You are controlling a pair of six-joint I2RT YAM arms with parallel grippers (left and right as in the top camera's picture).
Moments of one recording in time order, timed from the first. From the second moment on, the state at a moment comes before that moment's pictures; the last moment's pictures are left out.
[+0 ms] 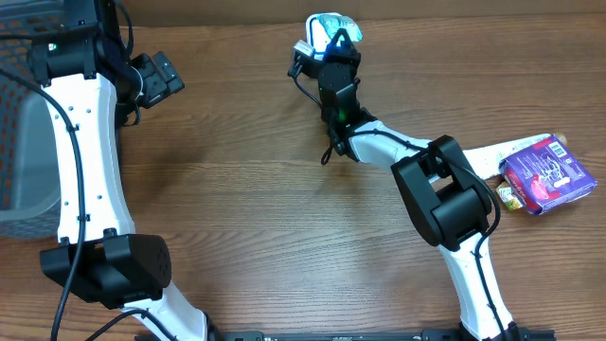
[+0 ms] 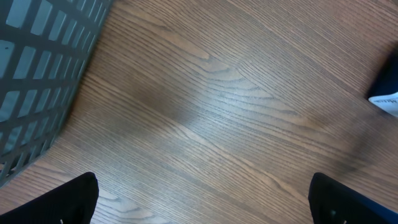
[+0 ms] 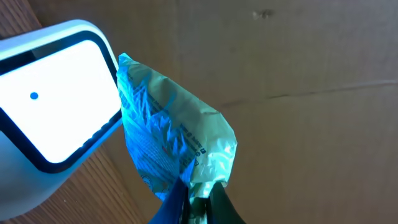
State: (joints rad) left arm 0.18 1.89 2.10 -1.43 0.00 -0.42; right arm 0.54 2.38 1.60 0.72 0.65 -1.33
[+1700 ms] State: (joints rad) left arm 0.18 1.89 2.10 -1.43 0.00 -0.42; right arm 0.31 1.39 1.61 -1.18 0.65 0.47
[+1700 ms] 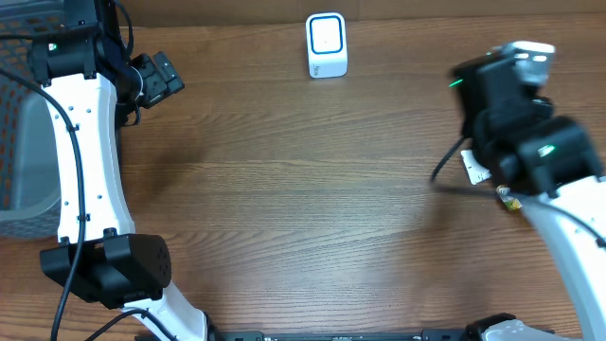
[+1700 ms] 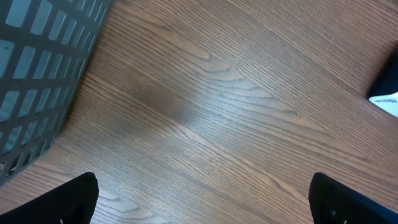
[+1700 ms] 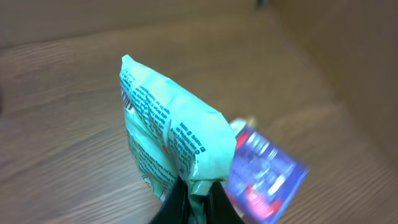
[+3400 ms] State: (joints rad) left arm 0.18 1.89 2.10 -1.43 0.00 -0.42; right arm -0.07 1.12 1.63 -1.36 -0.31 0.34
